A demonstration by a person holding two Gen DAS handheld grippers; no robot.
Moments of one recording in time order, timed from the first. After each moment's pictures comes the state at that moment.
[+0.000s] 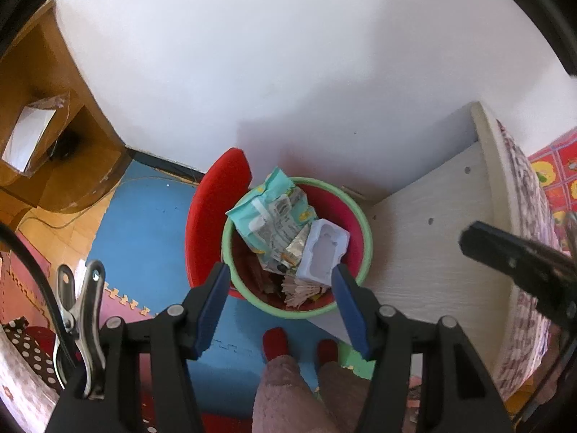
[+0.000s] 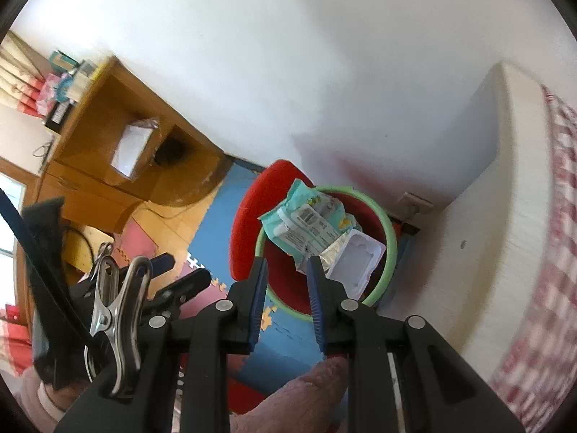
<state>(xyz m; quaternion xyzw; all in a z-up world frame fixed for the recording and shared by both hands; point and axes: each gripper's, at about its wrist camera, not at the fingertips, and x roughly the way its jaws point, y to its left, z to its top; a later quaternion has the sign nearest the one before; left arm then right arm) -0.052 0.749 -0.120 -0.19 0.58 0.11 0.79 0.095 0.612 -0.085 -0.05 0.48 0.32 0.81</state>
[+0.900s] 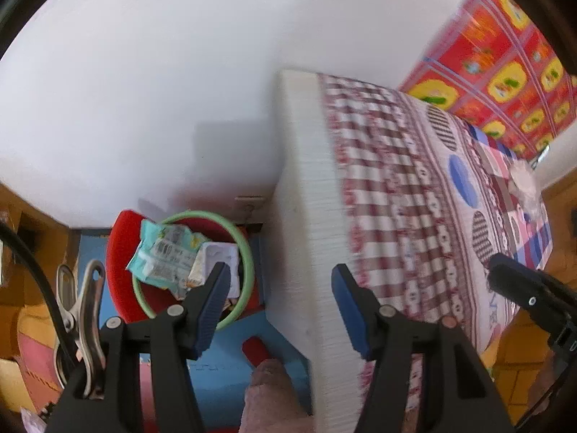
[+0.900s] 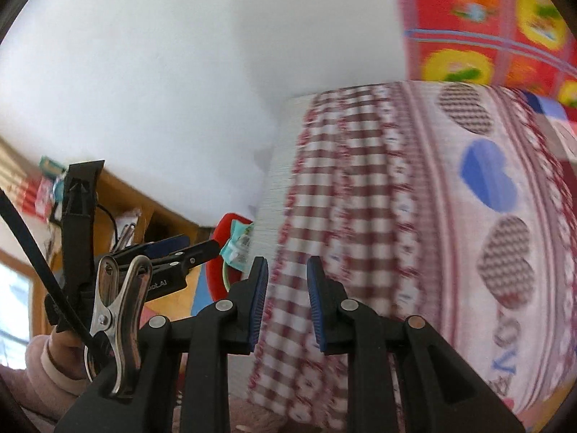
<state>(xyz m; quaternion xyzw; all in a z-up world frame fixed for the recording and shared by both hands) 0.004 0.568 -0.049 -0.06 0.57 -0.05 0.82 0.007 0.382 -0.026 0.11 0.41 0.21 0.88</state>
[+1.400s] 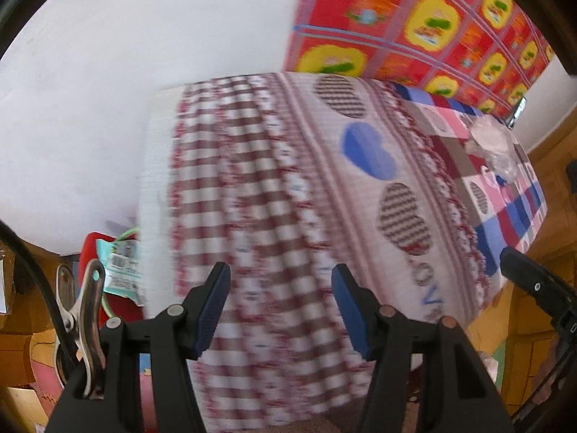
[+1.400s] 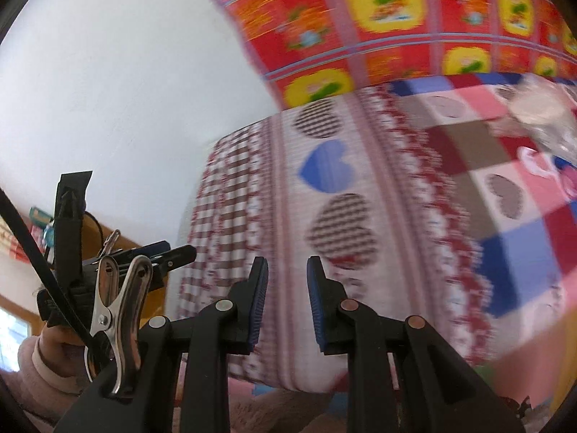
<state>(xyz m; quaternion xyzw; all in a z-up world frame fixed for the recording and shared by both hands) -0.006 0.415 -0.025 -0.01 0.57 -0.09 0.82 -0.061 0.215 -0.025 0.18 0.37 0.14 0.90</state>
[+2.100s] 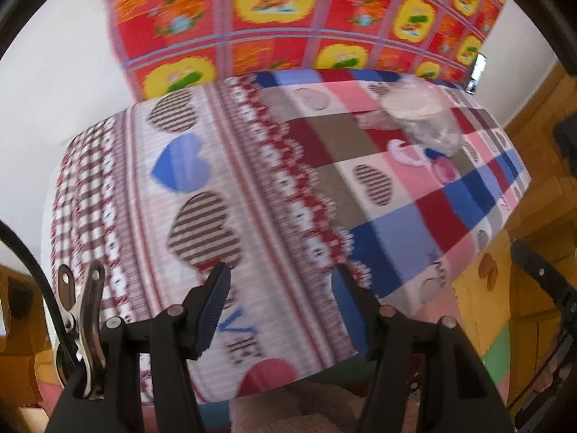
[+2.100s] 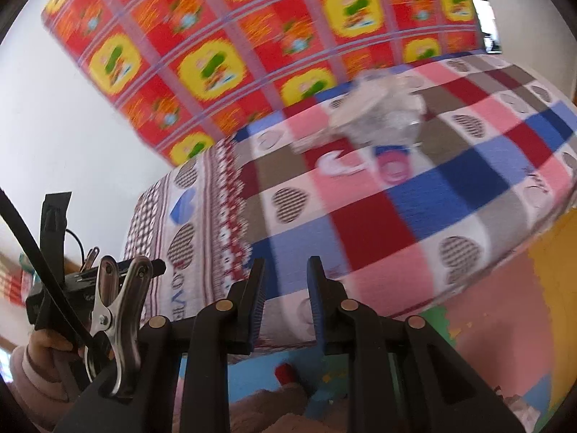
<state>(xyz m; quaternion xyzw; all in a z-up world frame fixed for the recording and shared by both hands) -0.027 0.205 -0.005 0.04 0.56 -0.13 0.82 -0.132 -0.015 -0.044 0.23 0.32 0.06 0.92</state>
